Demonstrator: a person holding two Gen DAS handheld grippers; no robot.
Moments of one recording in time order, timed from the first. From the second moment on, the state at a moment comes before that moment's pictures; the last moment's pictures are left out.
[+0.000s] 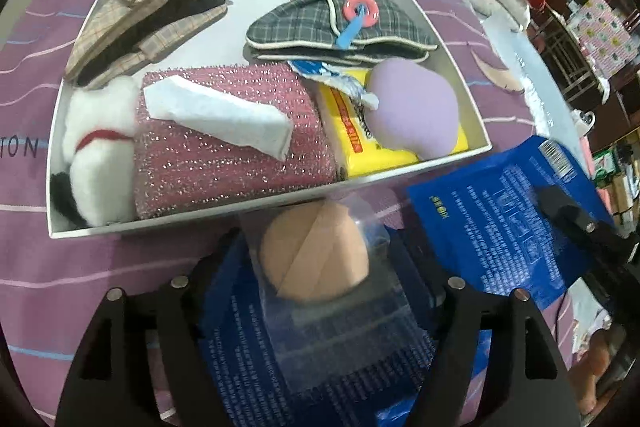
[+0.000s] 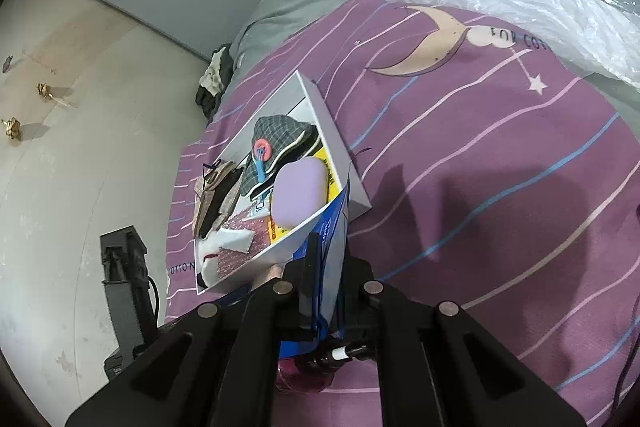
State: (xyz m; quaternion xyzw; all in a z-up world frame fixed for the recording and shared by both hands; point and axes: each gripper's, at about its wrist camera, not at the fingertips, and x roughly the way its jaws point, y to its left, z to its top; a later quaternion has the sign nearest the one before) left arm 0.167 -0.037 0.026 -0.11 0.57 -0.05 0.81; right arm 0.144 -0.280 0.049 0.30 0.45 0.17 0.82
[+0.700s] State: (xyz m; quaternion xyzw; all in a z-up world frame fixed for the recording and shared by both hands) left arm 0.112 -0.021 0.072 -0.08 0.49 -0.03 0.87; right arm 0.132 -0.271 0.063 0.31 0.43 0.21 0.82
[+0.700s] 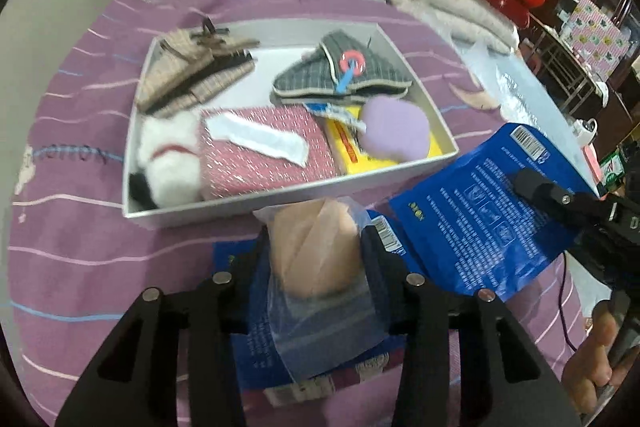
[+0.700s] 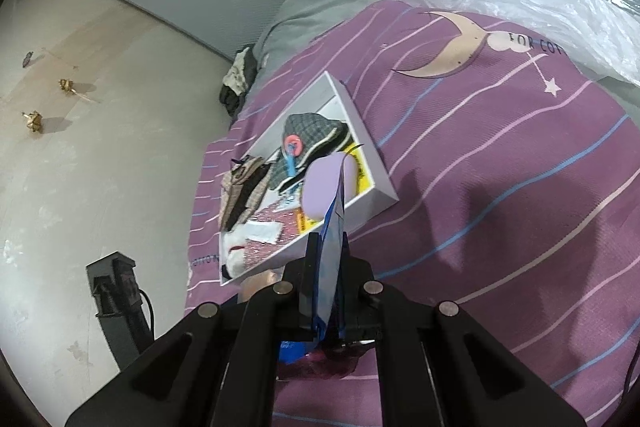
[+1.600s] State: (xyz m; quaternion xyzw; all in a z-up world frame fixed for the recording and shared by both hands) left arm 0.112 0.034 0.100 -0.16 0.42 -0.01 0.89; right arm 0.156 -0.206 0.104 0.29 0.41 0.26 0.83
